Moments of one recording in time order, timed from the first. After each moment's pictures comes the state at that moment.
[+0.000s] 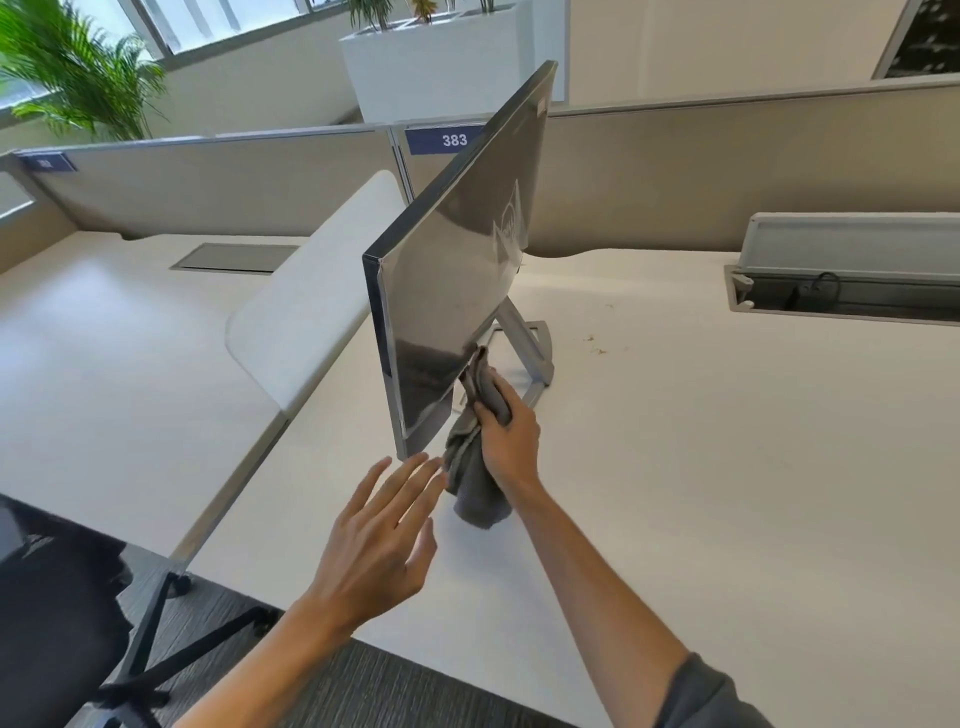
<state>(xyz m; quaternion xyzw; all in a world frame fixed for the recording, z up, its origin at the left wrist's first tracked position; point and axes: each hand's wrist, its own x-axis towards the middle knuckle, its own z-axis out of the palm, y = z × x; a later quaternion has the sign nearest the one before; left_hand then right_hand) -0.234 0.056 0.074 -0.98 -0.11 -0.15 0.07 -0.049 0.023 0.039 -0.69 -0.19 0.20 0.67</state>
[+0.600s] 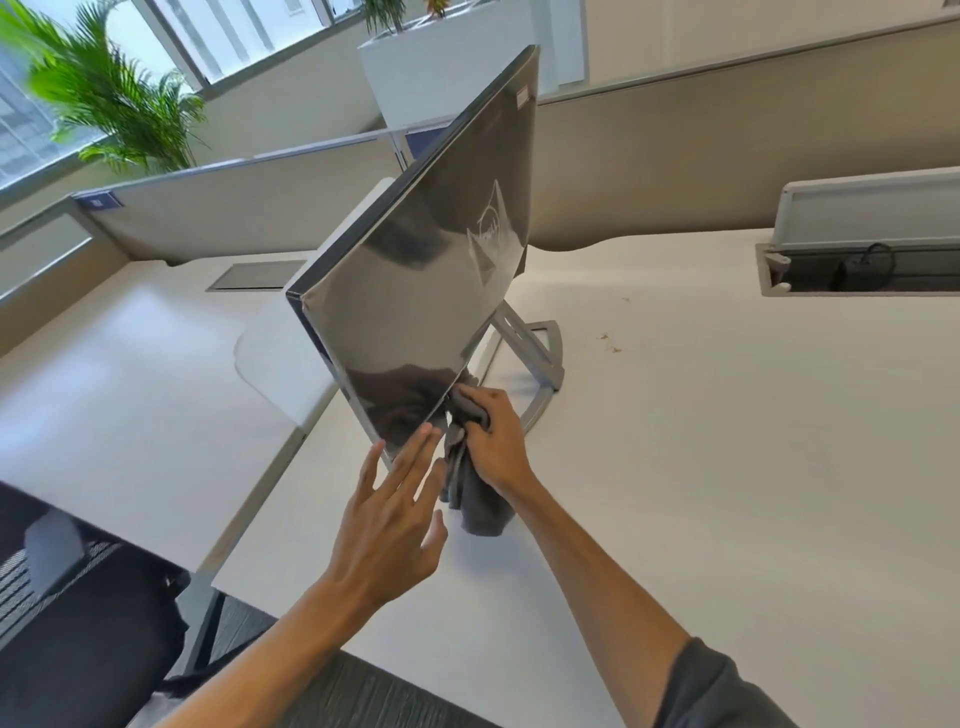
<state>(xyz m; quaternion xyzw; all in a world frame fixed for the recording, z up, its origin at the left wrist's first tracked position) -0.187 0.056 0.088 -0.96 -0.16 -0.07 0.23 -0.028 0.039 0.024 -0.65 -0.31 0.24 0.65</state>
